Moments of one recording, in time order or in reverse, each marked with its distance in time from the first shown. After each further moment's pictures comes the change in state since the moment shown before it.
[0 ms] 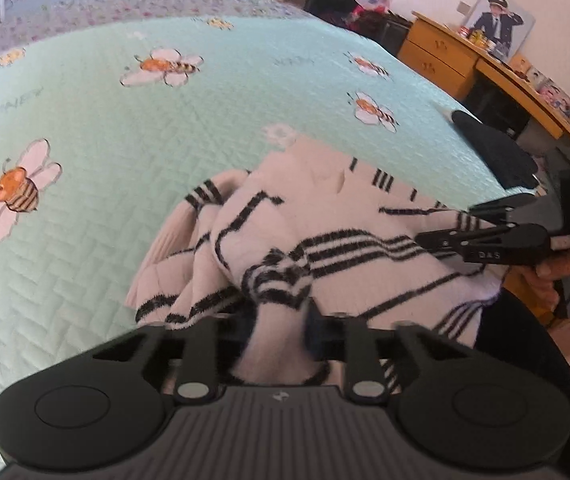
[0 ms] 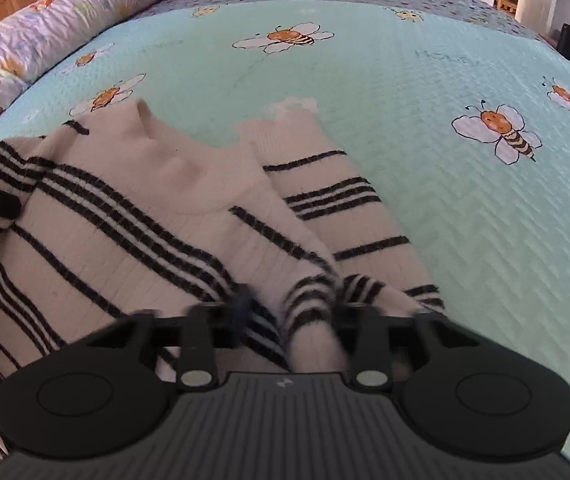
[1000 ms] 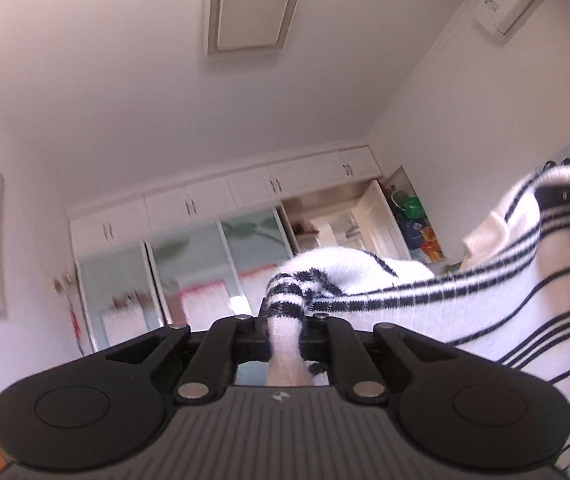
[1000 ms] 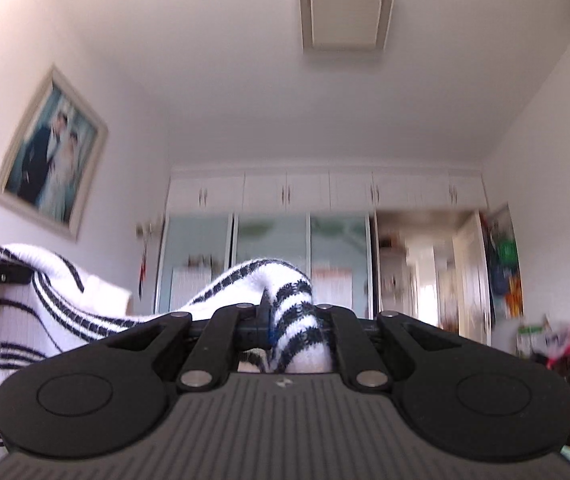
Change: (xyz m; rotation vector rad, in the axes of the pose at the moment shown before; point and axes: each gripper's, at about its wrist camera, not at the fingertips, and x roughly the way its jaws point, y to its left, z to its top) left arm -0.356 -0.129 0.106 0.462 -1.067 0.658; right arm -0.458 -0.048 0.013 -0.052 -1.288 -0.136
